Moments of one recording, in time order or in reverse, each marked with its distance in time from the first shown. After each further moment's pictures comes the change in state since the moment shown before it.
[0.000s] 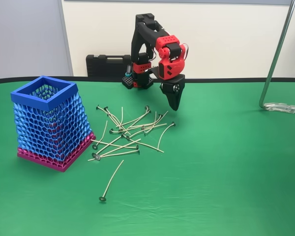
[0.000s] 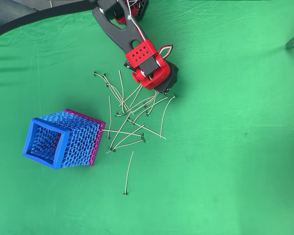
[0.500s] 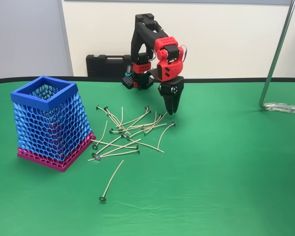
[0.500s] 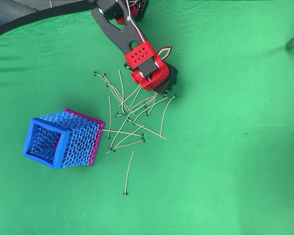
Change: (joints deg) arm 1.4 0.0 2.1 -3.7 1.1
